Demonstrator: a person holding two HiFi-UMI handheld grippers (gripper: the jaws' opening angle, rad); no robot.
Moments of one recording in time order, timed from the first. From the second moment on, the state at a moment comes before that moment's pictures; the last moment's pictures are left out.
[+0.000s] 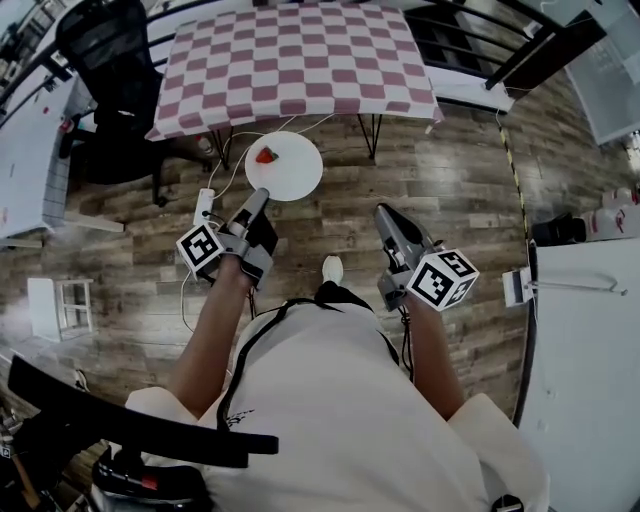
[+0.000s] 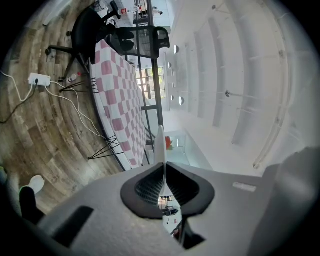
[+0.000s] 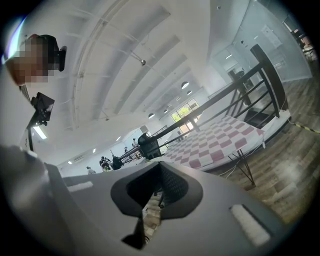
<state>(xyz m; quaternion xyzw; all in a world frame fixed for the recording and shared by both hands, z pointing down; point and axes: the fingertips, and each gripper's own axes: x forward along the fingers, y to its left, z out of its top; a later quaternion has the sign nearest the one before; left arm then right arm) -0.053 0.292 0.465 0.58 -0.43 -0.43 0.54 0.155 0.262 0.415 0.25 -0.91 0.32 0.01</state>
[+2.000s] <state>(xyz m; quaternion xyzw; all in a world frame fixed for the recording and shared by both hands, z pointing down) -0.017 0.131 0.466 0.54 -0.50 -0.45 0.50 0.203 0.070 0.427 0.19 -0.92 0.34 0.02</state>
